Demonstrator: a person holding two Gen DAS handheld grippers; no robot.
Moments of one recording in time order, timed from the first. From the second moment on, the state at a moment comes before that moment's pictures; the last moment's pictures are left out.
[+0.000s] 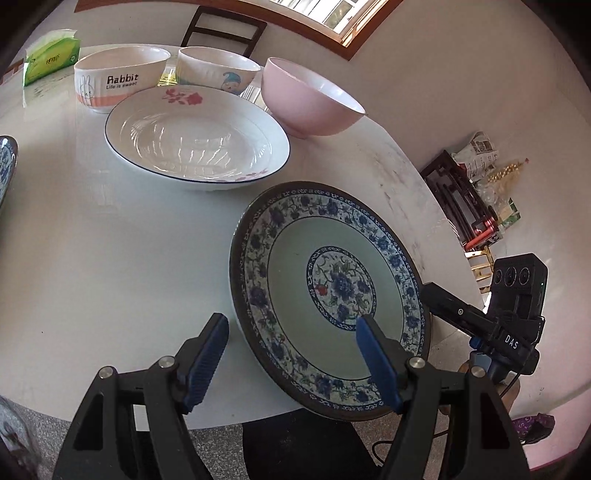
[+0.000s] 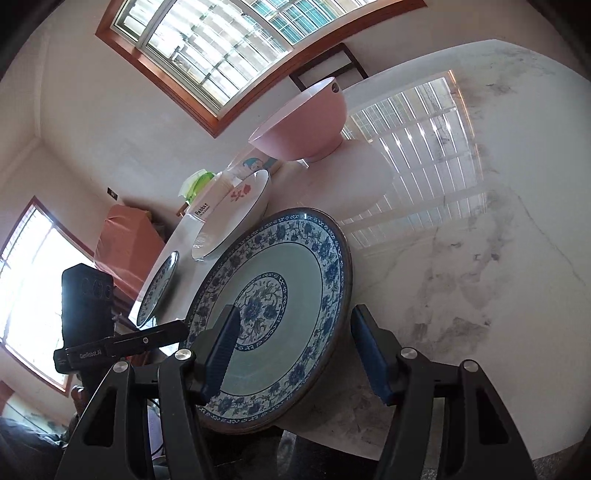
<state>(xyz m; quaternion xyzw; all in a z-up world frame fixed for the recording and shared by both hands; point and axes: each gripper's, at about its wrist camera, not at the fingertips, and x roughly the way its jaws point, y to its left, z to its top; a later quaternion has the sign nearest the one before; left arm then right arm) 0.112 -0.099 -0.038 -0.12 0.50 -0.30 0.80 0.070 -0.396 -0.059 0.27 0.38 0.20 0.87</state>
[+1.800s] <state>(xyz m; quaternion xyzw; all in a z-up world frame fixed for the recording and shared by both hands) 0.066 0.012 -0.019 -0.13 0.43 -0.16 0.88 0.045 -0.276 -0.030 0.13 0.37 0.18 0.90</state>
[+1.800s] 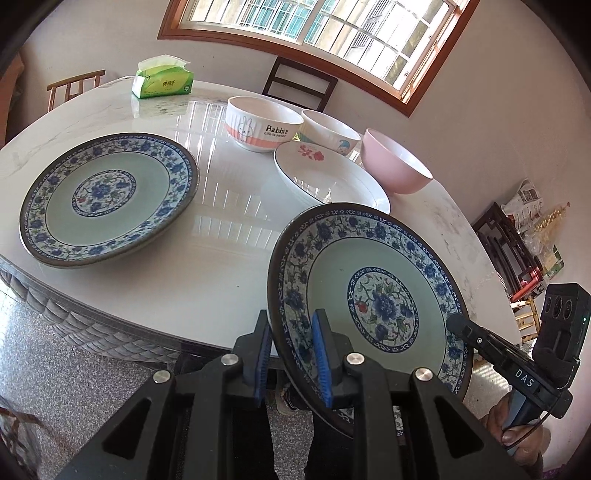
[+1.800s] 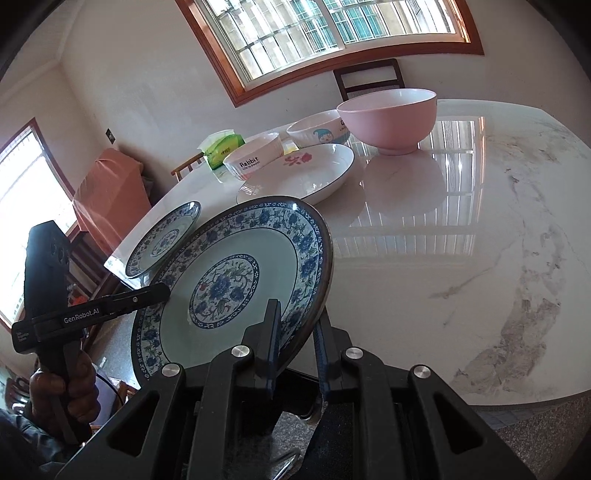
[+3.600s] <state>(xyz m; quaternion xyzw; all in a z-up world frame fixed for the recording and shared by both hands) 0.130 0.208 -0.014 -0.20 0.37 0.03 0.91 0.189 -0.061 -0.021 -0.01 0.35 0.30 0.89</state>
